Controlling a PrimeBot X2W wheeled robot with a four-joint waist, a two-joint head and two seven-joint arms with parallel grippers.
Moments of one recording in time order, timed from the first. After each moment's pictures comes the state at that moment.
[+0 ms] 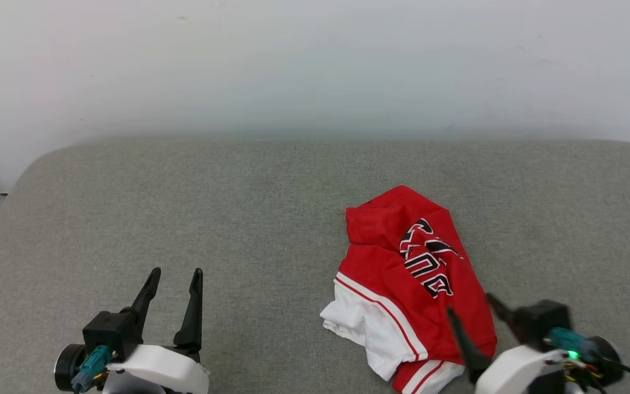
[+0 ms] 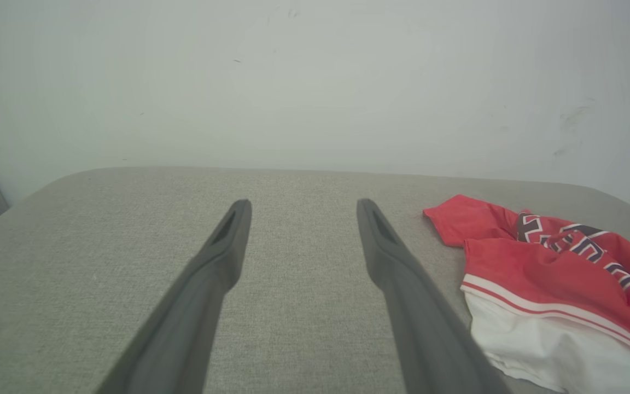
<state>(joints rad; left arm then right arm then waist) -0.03 0.27 -0.23 0.15 -0.41 0.04 -0.26 0.09 -0.06 0.09 -0.08 0.09 0.13 0.21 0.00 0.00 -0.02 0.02</state>
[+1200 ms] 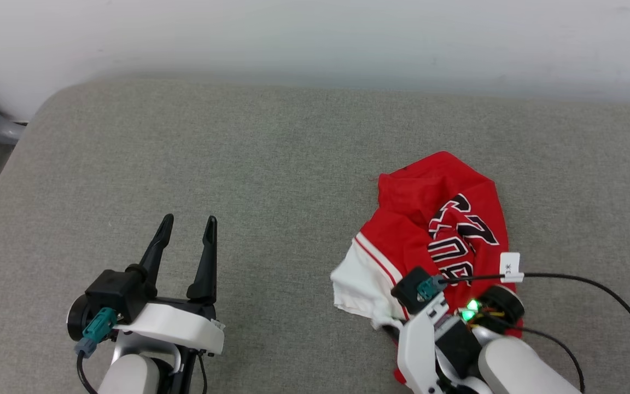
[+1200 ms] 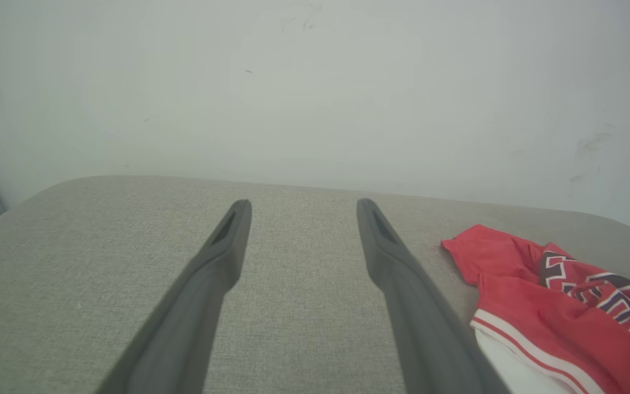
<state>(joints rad) -0.15 0.14 -0.13 0.14 -0.30 -0.06 -0.26 -0.33 -0.25 0.66 0.27 0.35 0.13 0.59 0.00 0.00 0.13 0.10</state>
